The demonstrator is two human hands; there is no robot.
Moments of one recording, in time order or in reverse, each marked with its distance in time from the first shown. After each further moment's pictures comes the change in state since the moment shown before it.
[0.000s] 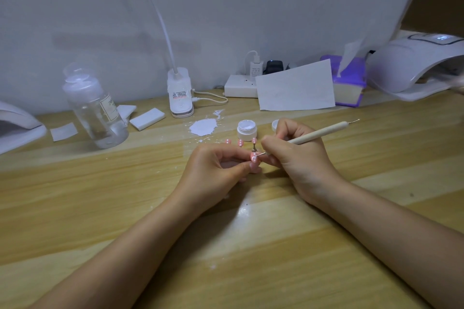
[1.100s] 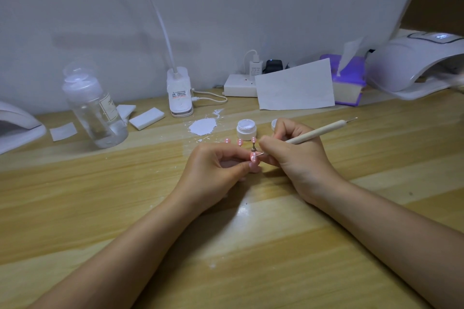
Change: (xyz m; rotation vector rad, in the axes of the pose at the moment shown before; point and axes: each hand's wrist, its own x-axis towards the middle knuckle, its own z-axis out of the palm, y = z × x) left_hand 0.001 0.000 0.001 -0.060 -0.030 0.050; right_hand 0.000 0.000 0.000 -0.030 -0.004 -0.011
